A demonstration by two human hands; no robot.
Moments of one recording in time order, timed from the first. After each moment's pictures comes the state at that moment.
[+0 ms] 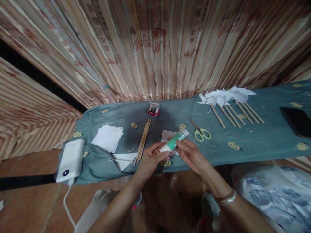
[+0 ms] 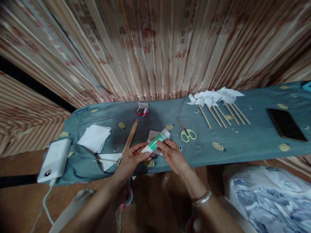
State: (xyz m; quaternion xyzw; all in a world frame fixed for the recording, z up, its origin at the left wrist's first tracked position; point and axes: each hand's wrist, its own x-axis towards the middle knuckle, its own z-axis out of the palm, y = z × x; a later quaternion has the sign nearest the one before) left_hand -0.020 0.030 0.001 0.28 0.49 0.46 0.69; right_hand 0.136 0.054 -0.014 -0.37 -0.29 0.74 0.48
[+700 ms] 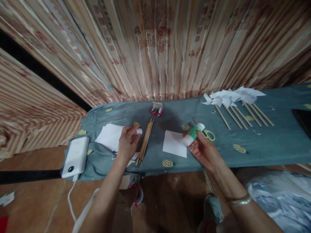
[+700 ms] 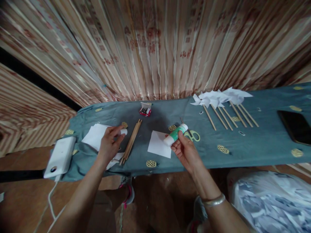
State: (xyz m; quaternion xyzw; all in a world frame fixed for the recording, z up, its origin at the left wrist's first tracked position) left_hand -0.119 0.071 -0.008 0.65 0.66 0.36 0.14; right_hand 0.167 0.072 -0.018 -0.40 -0.18 0.71 0.55
